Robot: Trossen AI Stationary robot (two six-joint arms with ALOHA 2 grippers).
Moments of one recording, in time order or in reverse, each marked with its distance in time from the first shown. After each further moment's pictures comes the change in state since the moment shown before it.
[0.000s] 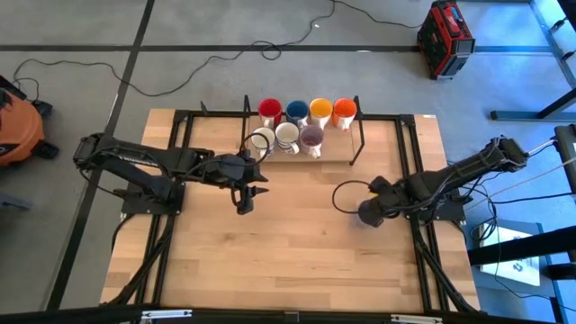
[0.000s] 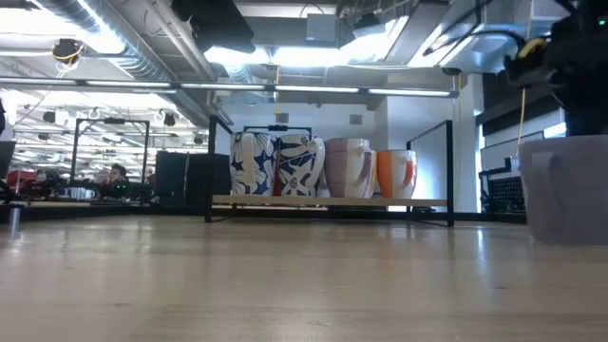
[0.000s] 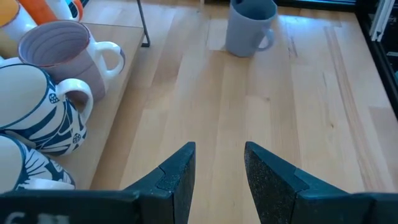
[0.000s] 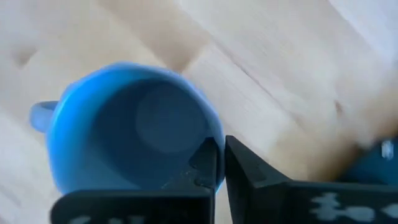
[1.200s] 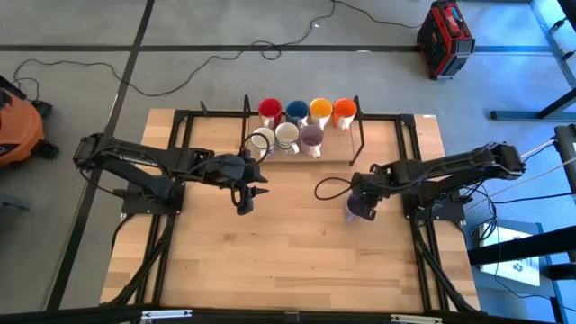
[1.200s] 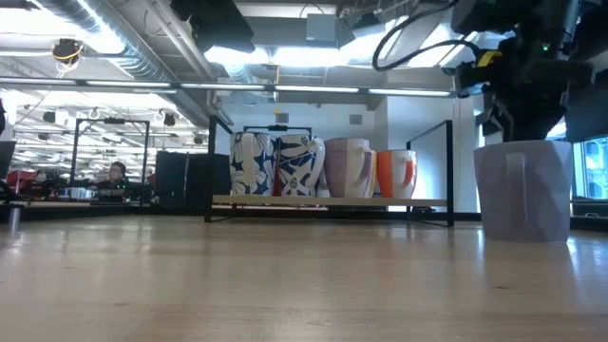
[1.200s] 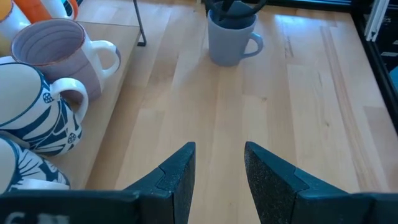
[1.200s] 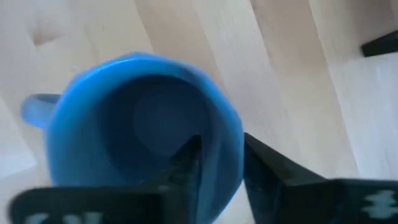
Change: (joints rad) left arm 0.000 0.000 0.000 0.000 0.016 -0.005; right arm -0.282 0.106 0.022 0.182 -0.083 -0.718
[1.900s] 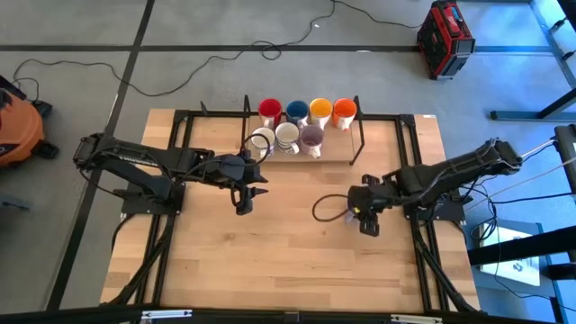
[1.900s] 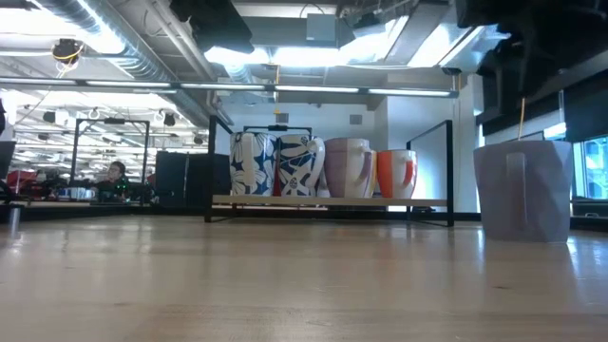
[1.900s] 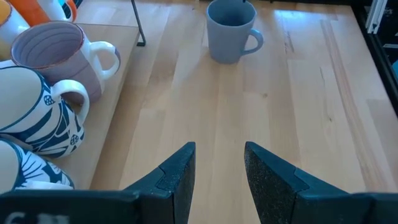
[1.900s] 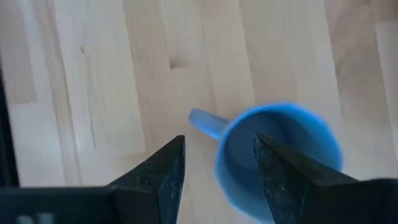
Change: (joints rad) left arm 0.000 0.000 0.000 -0.008 0.000 0.031; right arm 0.199 0.028 0.206 -0.033 -0.056 0.015
